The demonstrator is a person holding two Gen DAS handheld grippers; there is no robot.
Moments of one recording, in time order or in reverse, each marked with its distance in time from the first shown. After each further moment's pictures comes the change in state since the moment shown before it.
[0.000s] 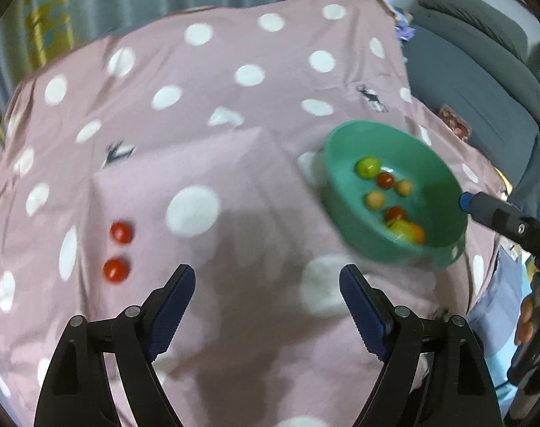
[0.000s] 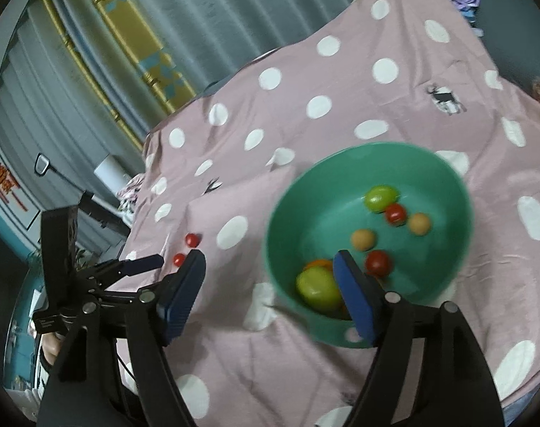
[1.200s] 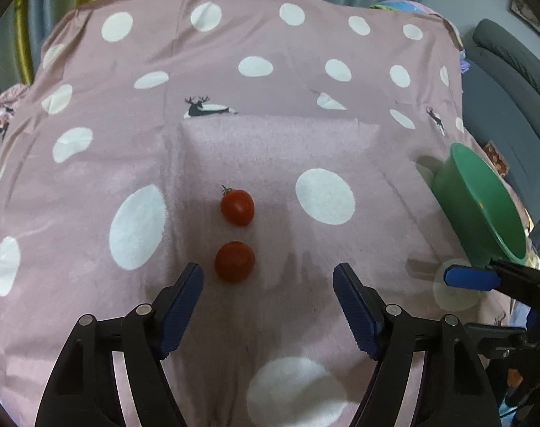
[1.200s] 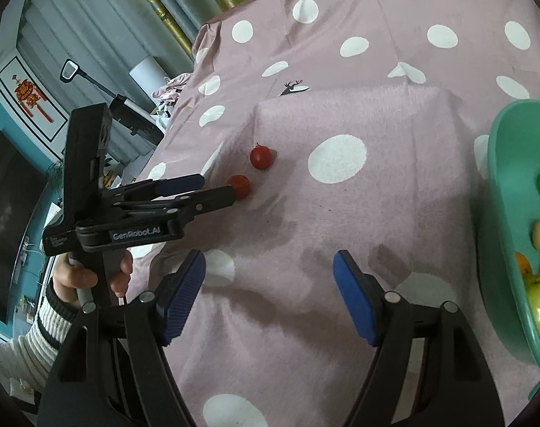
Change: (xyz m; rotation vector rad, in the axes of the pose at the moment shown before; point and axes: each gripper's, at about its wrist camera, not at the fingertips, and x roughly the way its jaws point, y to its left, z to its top) left arm 0.036 0.141 -0.019 -0.156 -0.002 0.000; right arm 0.140 0.092 -0.034 -0.190 0.325 0.147
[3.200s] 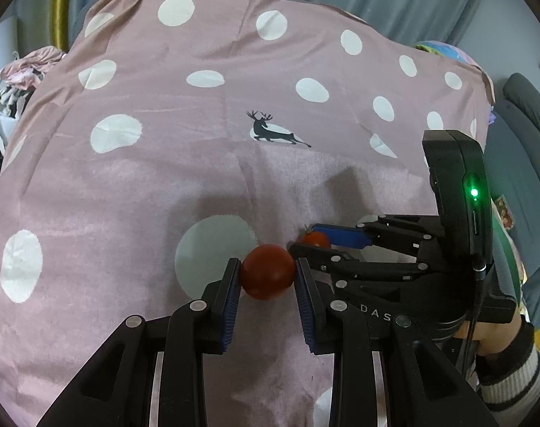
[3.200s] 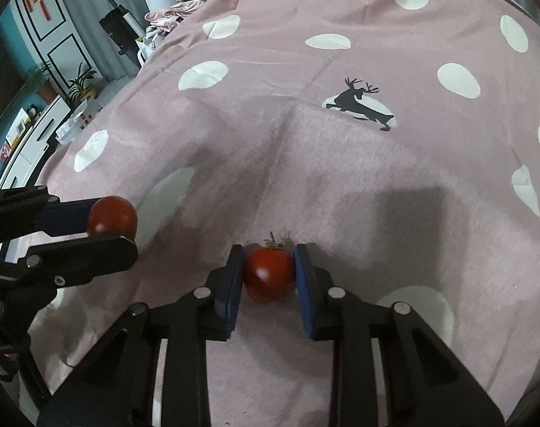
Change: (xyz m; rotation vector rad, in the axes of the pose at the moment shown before) left arm -0.012 0.070 0.020 -0.160 -0.039 -0.011; right arm 0.166 0.038 0.110 -0.351 0.200 -0.140
